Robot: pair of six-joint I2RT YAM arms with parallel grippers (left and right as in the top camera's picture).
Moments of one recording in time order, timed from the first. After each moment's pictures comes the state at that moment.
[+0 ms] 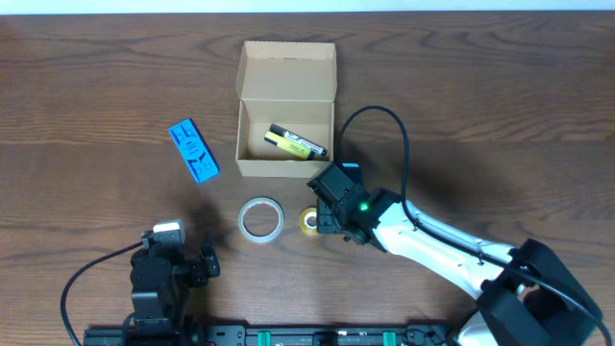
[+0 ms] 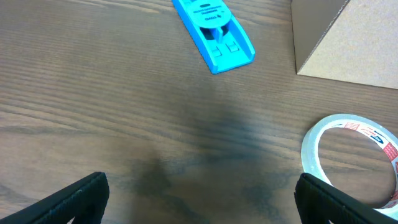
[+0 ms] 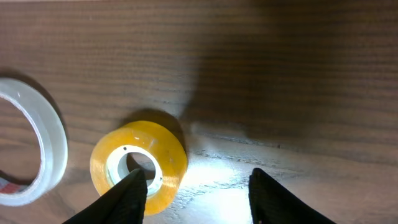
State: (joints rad) left arm 0.00 0.01 0.17 -0.78 -0.06 -0.10; right arm 0.80 1.63 0.89 -0.49 0.06 0.83
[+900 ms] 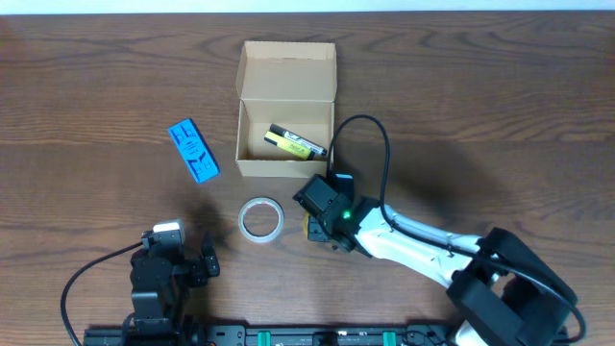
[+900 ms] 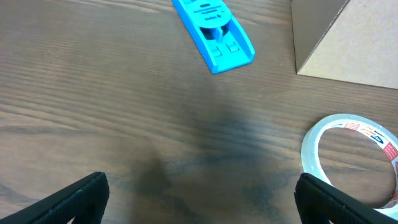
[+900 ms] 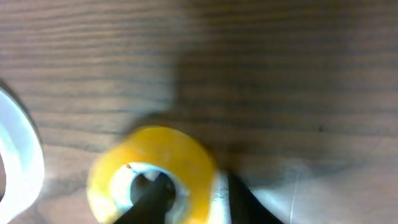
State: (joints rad) left arm 0.00 0.01 0.17 -0.78 -0.06 -0.10; right arm 0.87 1.72 0.89 -0.46 0.09 0.95
